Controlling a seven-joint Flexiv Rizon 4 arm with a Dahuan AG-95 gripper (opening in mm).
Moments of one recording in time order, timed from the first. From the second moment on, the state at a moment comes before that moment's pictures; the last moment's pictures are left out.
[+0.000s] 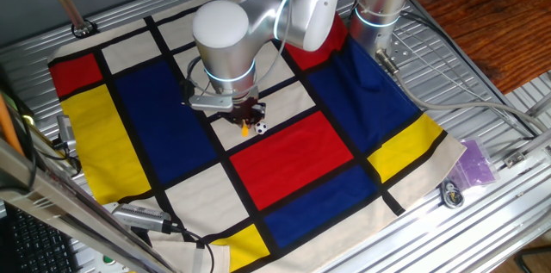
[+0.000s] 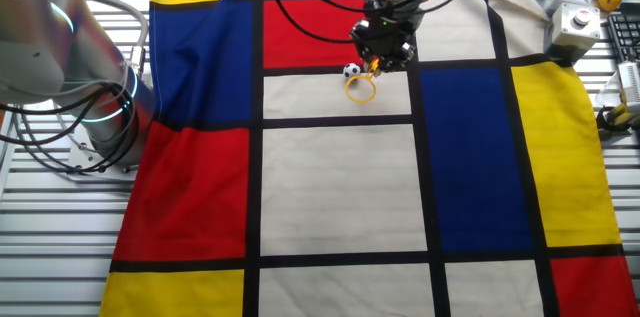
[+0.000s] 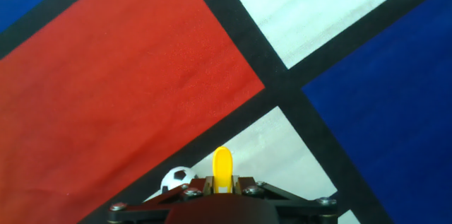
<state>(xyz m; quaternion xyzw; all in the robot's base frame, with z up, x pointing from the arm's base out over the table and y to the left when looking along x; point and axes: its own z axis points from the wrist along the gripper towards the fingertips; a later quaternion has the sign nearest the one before) 0.468 0.101 0.048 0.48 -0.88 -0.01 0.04</state>
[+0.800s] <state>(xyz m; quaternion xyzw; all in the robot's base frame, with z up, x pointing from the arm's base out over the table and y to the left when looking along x) 0.468 0.128 0.044 0.43 -0.90 -0.02 0.04</state>
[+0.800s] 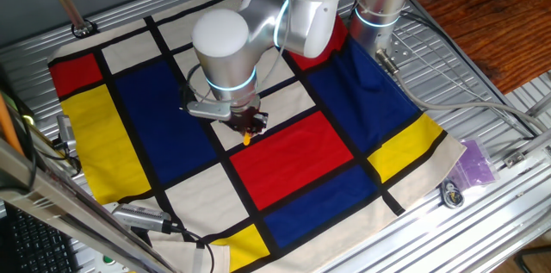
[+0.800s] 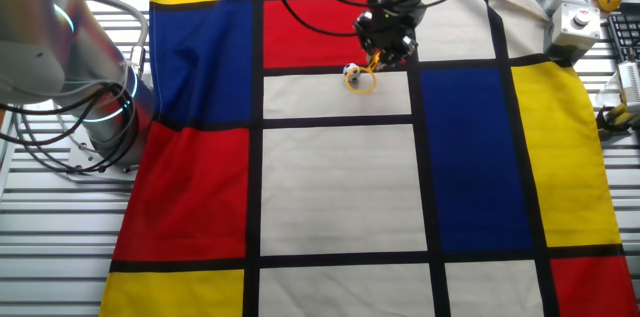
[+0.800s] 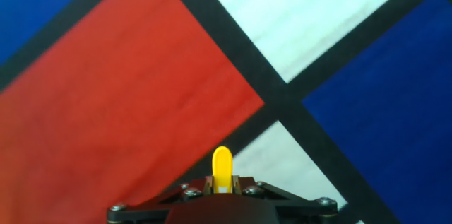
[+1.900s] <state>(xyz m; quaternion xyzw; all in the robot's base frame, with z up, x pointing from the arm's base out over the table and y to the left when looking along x) 0.457 0.145 0.020 0.42 -0.91 0.00 0.01</state>
